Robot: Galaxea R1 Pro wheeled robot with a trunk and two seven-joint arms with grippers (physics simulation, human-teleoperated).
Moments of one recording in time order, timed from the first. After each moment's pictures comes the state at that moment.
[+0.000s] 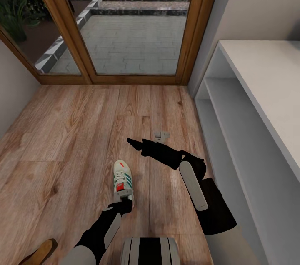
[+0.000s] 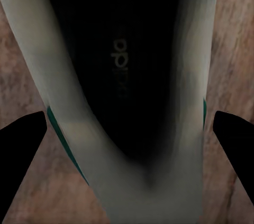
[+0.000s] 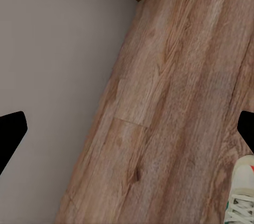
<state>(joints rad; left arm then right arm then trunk) -0.53 -0.17 -0.05 -0.60 0.22 0.25 0.19 -0.61 0.17 0.25 -1.47 -0.57 0.69 0.31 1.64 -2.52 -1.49</state>
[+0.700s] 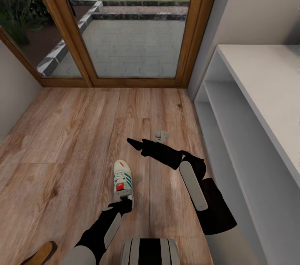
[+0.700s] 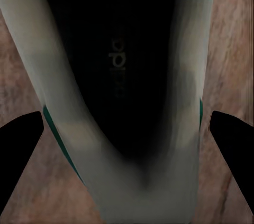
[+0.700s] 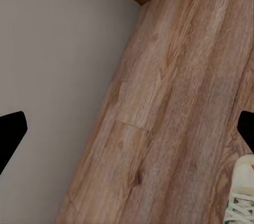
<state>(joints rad) -0.53 -0.17 -0.05 -0.61 0.21 0.25 0.18 -0.61 0.17 0.25 -1.47 -0.57 0.69 0.31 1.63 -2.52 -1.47</state>
